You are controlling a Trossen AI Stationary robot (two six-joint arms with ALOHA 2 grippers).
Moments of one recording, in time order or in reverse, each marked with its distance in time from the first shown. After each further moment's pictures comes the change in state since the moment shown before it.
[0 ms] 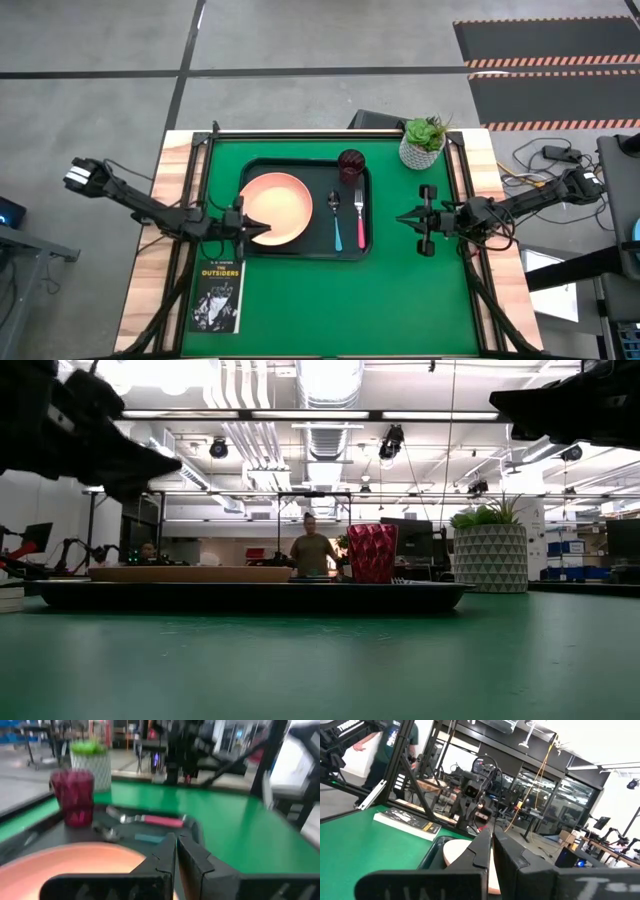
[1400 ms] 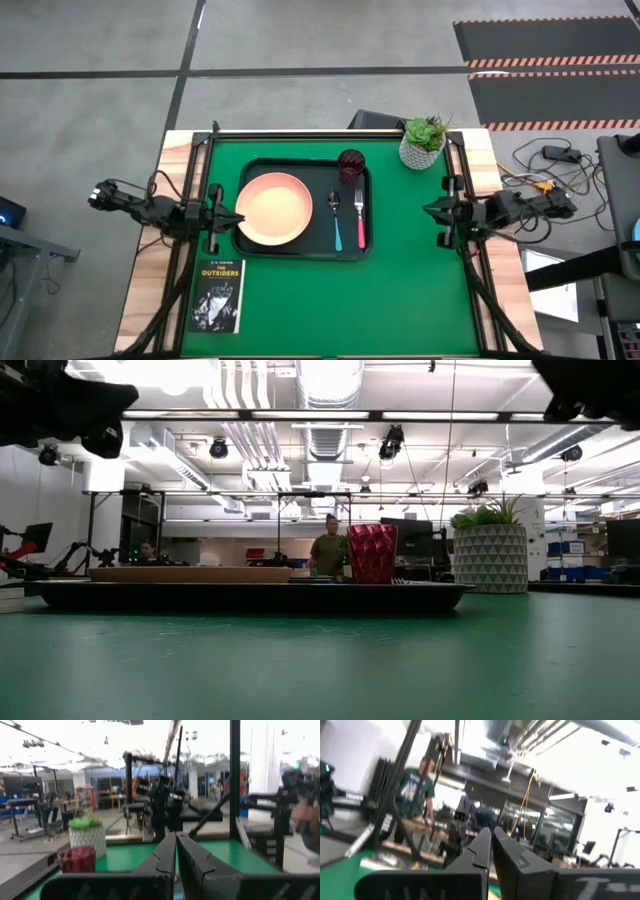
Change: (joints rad) left arm 0.000 -0.845 -0.006 -0.552 0.123 0.255; right arm 0.000 -0.648 -0.002 -0.443 -0.001 0.002
